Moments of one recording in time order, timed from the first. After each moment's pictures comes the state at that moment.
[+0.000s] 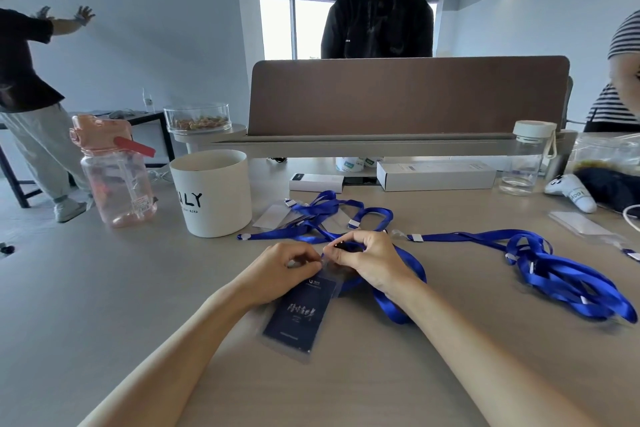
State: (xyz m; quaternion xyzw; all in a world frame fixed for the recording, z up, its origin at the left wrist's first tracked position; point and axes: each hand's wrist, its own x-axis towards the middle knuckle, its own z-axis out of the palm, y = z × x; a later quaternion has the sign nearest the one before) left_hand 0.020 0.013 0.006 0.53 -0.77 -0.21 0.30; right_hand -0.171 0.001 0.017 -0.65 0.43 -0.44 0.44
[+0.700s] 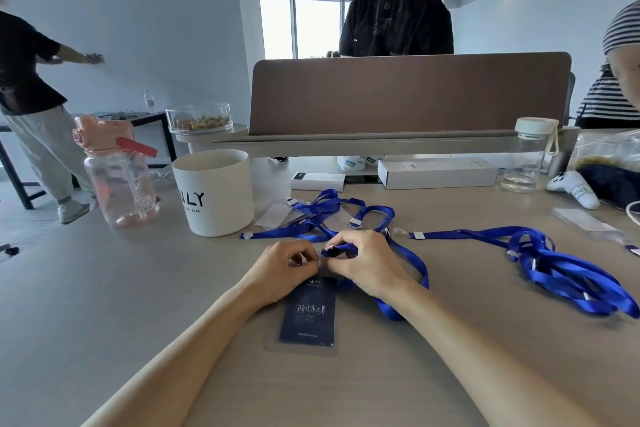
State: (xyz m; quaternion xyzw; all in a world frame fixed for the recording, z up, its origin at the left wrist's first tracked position) left_hand 0.014 0.016 0.002 0.55 -0.74 -0.18 0.34; right_hand -0.168 0.006 0.014 -0.76 0.43 -0.39 0.29
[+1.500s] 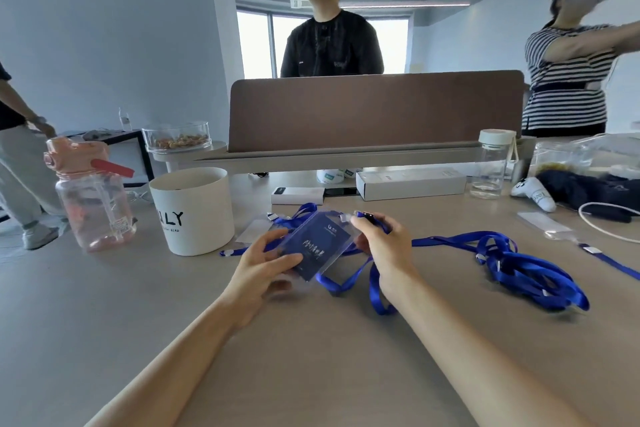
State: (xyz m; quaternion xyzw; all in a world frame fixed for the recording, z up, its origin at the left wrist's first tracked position) left_hand 0.004 0.027 0.016 0.43 -0.52 -0.52 0.54; right_hand -0.195 -0.001 0.039 -0.39 0.46 -0.65 0.45
